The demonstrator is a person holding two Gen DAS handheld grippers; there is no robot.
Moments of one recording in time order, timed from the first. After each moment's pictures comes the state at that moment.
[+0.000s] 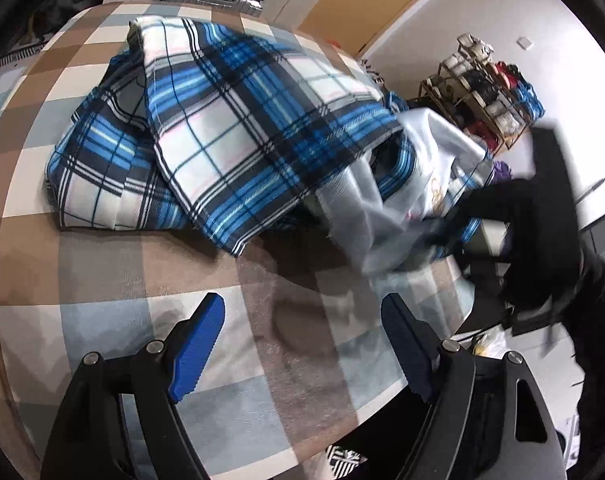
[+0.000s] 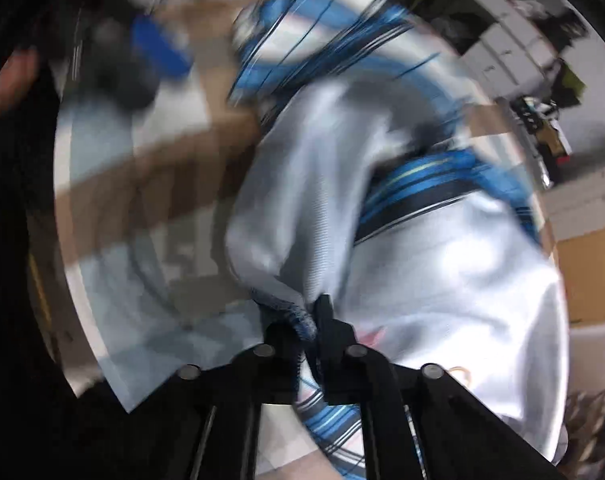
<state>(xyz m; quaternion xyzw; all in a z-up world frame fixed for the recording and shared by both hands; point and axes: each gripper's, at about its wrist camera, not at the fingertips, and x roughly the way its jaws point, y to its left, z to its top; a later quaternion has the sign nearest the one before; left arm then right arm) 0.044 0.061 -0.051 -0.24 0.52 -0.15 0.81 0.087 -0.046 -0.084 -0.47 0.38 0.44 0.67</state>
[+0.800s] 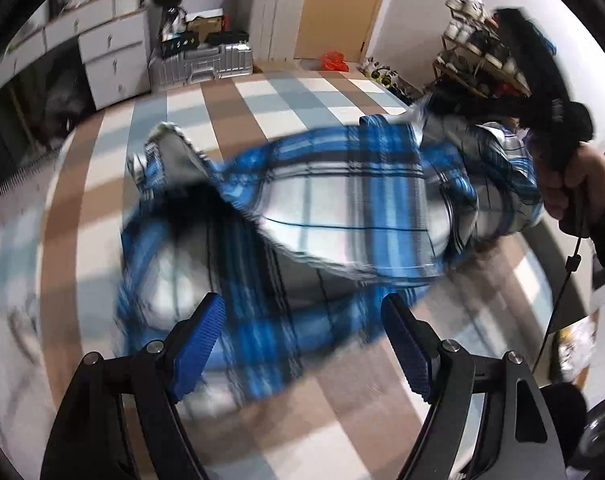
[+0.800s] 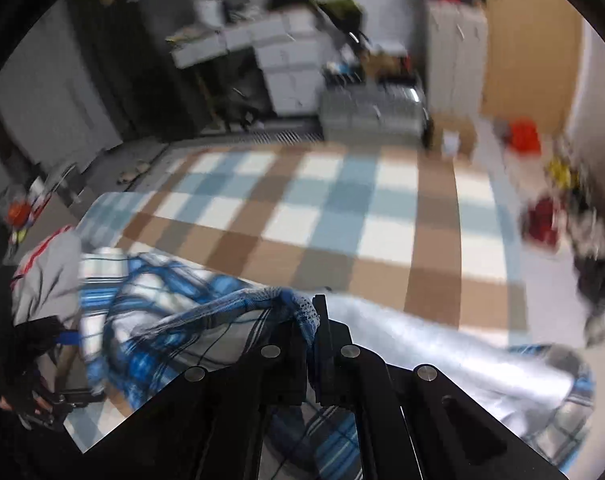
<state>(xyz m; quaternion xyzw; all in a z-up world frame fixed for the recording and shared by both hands) 0.128 0.059 -0.019 -0.05 0.50 -0.10 0.86 0.298 -0.078 -0.041 -0.07 0.48 0.31 0.82</state>
